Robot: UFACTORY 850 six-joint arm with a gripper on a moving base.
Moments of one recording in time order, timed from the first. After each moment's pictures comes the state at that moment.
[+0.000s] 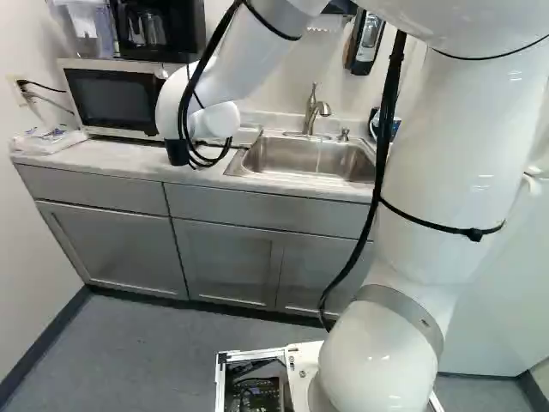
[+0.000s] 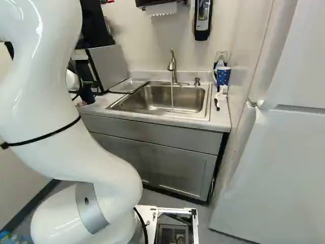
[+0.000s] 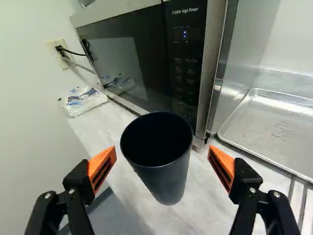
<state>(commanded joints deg) 37.6 -8.1 -53.0 9.7 25.3 0.0</state>
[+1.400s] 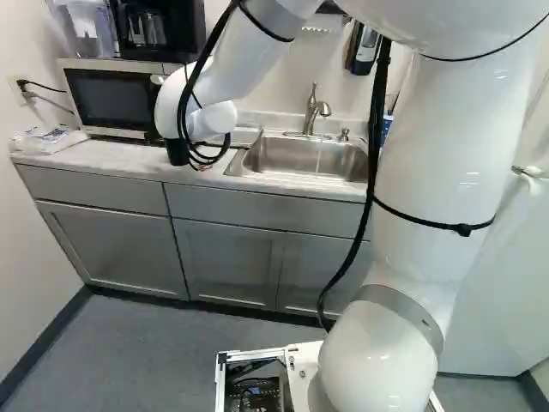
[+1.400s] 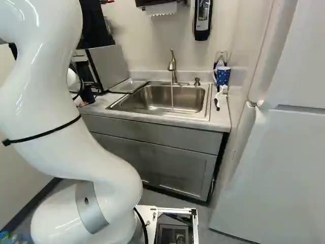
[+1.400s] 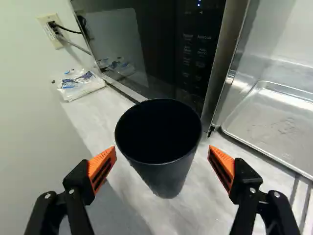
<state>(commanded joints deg) 37.3 -9.9 -55.0 8.4 21.0 -4.4</state>
